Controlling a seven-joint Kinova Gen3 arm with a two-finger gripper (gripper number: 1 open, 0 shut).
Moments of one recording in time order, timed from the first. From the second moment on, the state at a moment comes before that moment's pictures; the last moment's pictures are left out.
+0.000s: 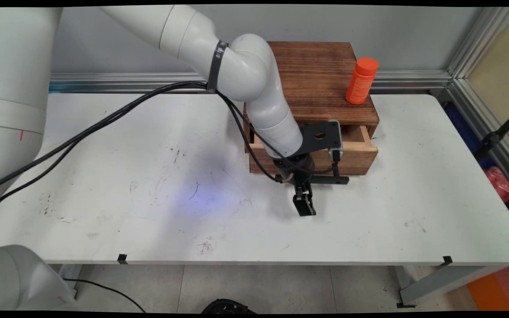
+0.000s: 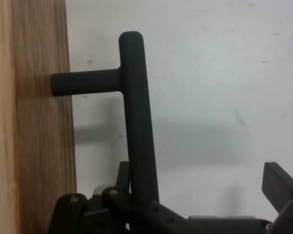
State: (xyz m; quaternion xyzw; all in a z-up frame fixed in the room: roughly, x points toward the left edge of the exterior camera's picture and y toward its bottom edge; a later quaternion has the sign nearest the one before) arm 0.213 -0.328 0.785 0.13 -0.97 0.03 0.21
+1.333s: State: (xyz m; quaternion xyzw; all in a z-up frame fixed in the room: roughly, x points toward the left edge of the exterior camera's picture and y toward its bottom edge) arm 0.181 -0.245 0.795 0.14 -0.97 0.02 0.20
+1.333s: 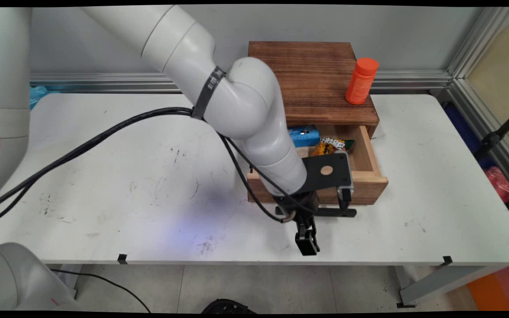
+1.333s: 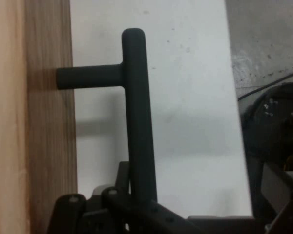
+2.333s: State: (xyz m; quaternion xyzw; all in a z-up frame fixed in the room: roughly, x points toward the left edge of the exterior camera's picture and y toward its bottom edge) arm 0.157 -0.193 0.792 0.14 -0.97 0.01 0.18
